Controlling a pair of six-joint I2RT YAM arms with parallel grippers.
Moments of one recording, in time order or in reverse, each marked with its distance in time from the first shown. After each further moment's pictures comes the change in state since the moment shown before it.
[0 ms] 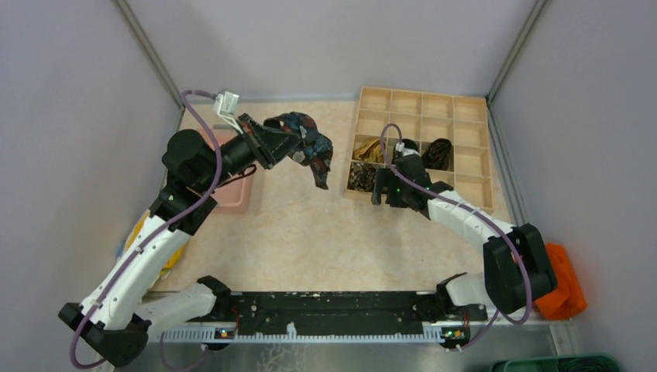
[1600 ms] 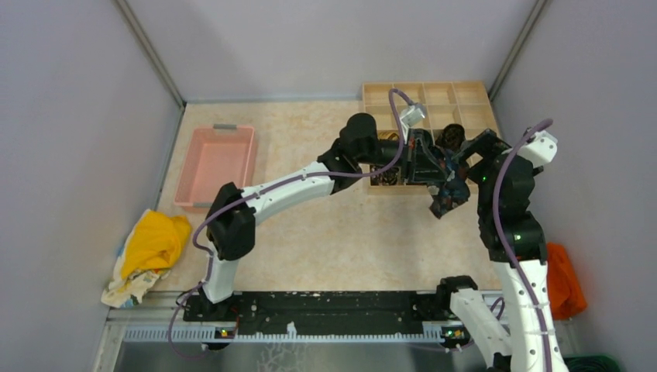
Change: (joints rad) left arm -0.428 0.995 0.562 0.523 0.479 -0.043; right arm -0.314 -0.623 0.304 -0.299 0.407 0.049
